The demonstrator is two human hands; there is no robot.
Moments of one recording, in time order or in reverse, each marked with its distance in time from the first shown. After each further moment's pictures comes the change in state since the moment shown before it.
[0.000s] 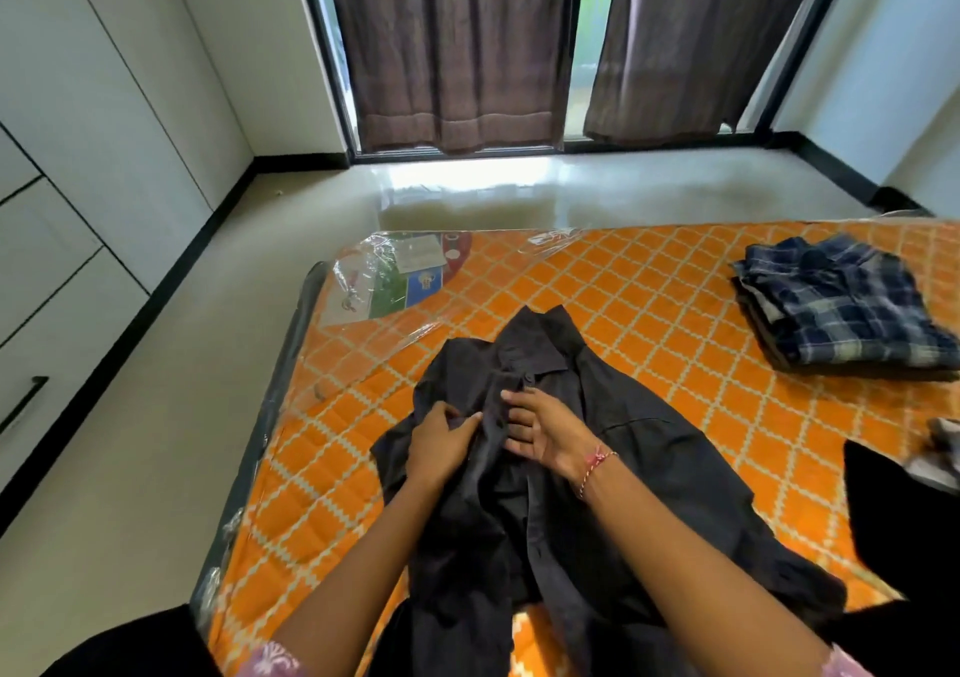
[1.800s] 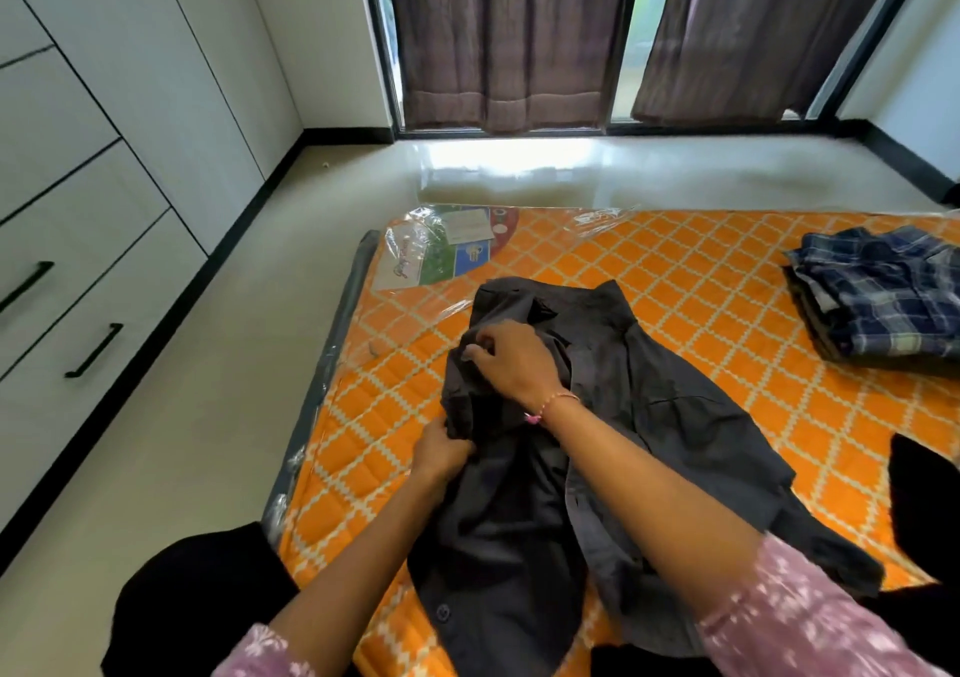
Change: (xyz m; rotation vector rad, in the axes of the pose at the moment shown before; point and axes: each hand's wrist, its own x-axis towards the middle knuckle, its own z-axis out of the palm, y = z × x) left_hand -0.049 -0.045 -0.033 -0.169 0.000 -0.180; right_hand -0.021 -0.011 0.095 -1.440 0.233 -0.654
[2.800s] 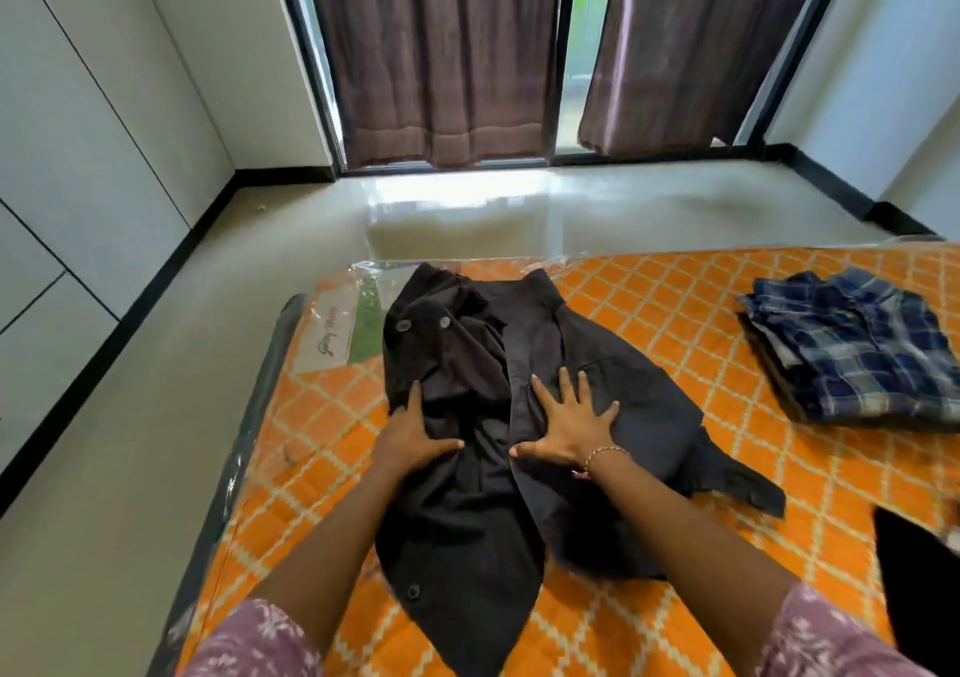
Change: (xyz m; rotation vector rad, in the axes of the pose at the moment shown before) left_hand 0.167 0.075 0.019 0.658 -0.110 0.218; right_hand 0.081 0.176 -0.007 -0.301 -0.330 0.281
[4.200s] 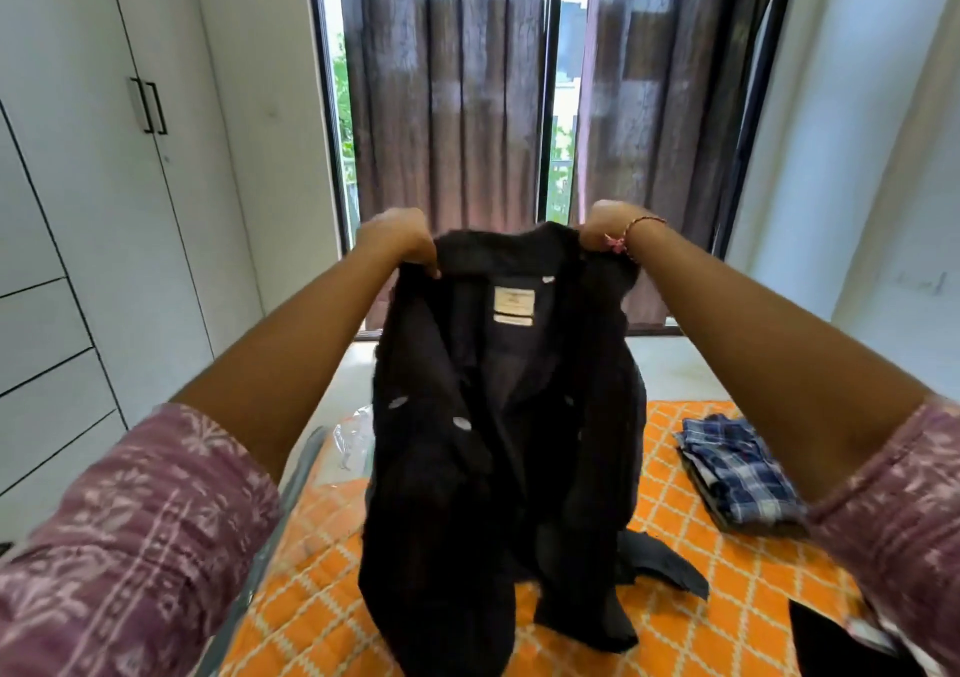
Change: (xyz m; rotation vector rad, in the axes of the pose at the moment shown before) left_hand -0.232 0.210 -0.314 0.205 0.548 0.158; right_hand -0.230 -0.067 -0.371 0.011 0.634 0.010
